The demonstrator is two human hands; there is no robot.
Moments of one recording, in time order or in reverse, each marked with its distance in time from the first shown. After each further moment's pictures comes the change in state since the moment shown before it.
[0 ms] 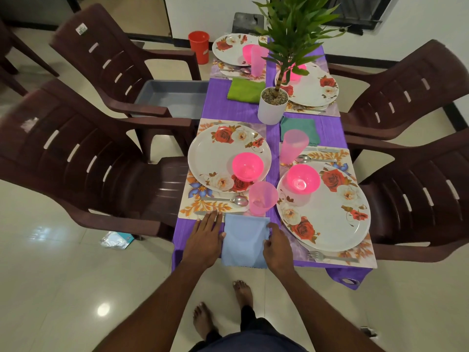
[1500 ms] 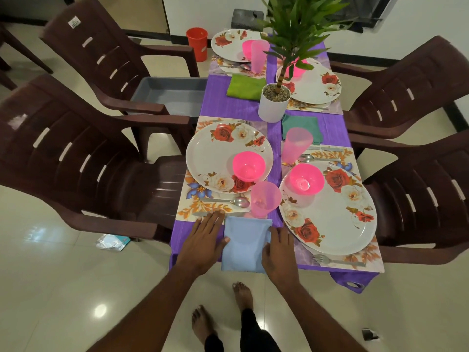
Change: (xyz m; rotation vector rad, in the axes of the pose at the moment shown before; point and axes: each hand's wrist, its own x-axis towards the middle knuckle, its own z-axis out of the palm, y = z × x) left_hand 0.009 -0.020 0.020 -0.161 0.101 0.112; right_hand -0.012 -0.003 -0.002 -0.318 0.044 -0.196
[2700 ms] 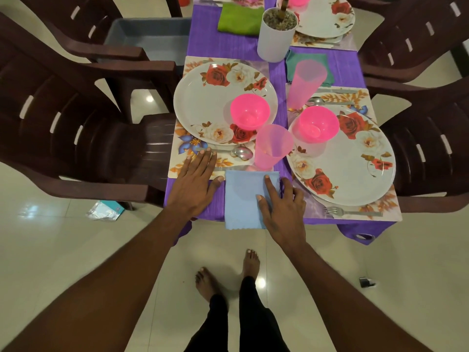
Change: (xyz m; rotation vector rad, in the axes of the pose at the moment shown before) left_hand 0.038 -0.040 0.005 0.129 0.092 0.086; right_hand -0.008 0.001 0.026 -0.184 0.020 0.064
